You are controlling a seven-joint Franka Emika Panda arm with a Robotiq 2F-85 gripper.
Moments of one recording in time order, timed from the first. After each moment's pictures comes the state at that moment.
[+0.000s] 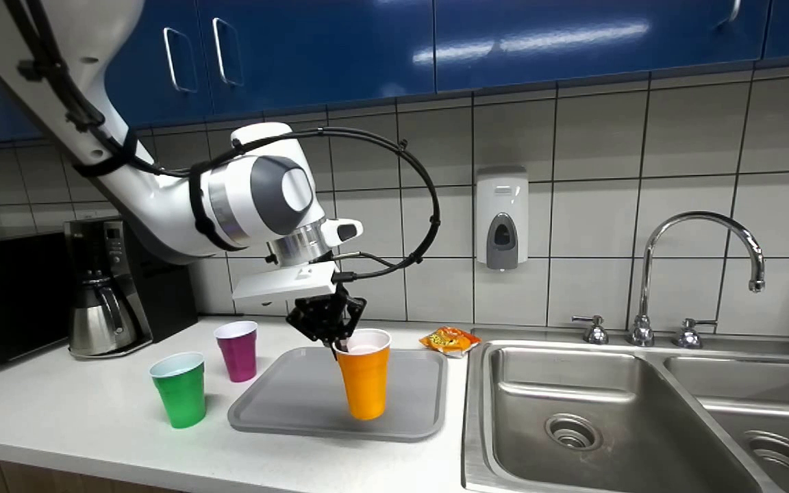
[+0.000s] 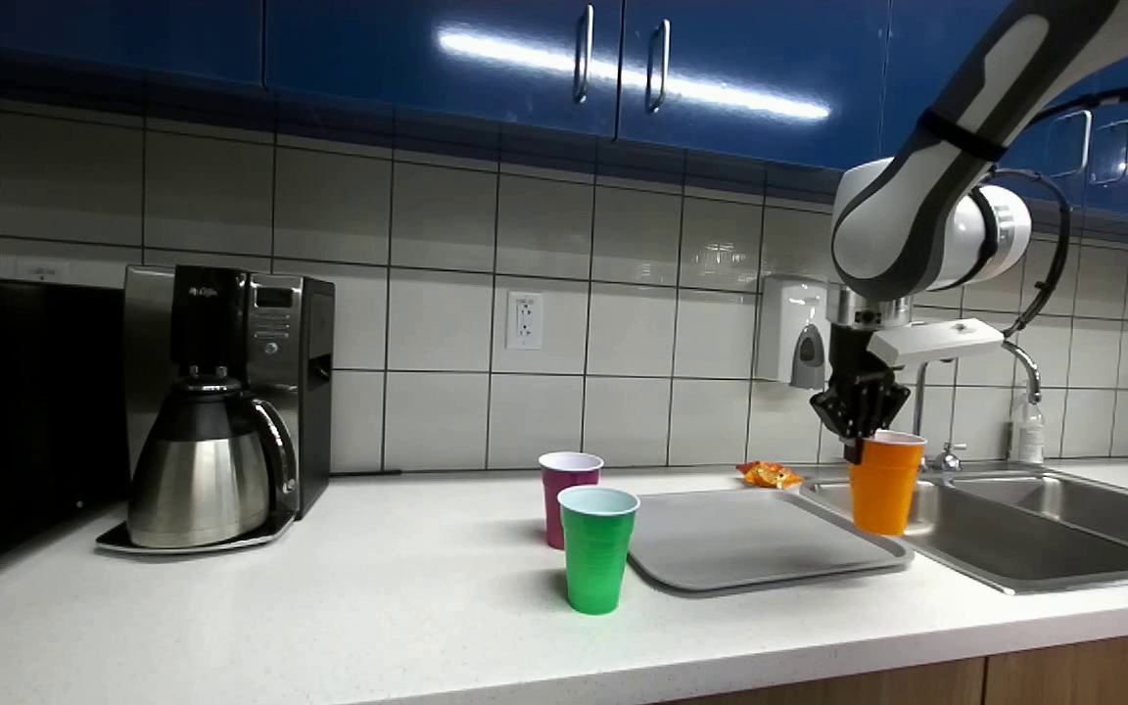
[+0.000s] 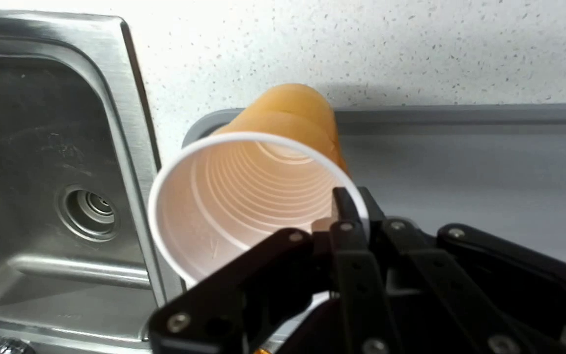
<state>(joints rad) -0.06 -0.23 -0.09 -2.64 -0.31 2.60 0.04</state>
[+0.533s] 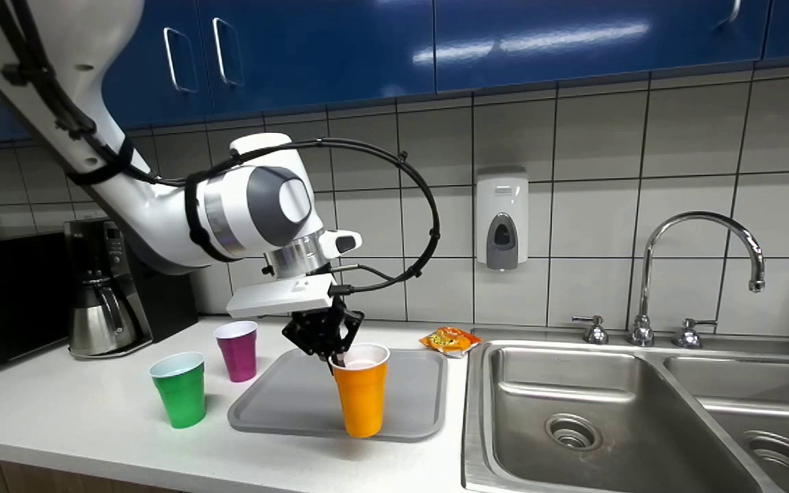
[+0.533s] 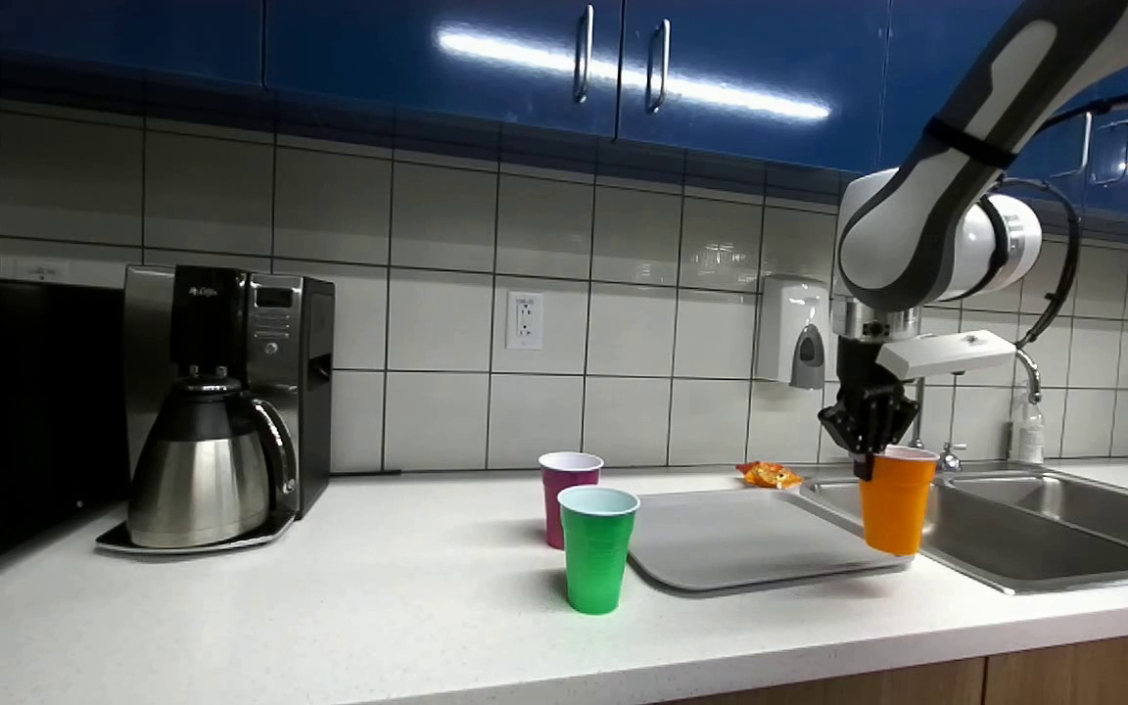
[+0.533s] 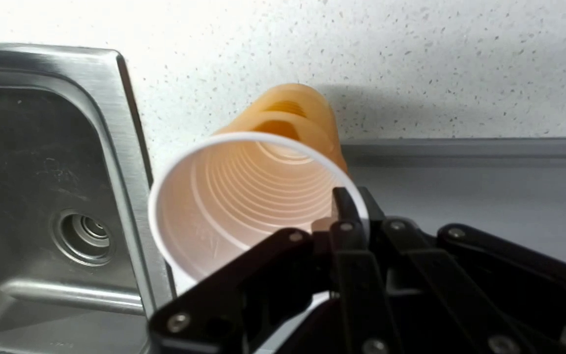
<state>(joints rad) -0.06 -0.23 -0.09 -2.67 -0.31 2.60 0.04</state>
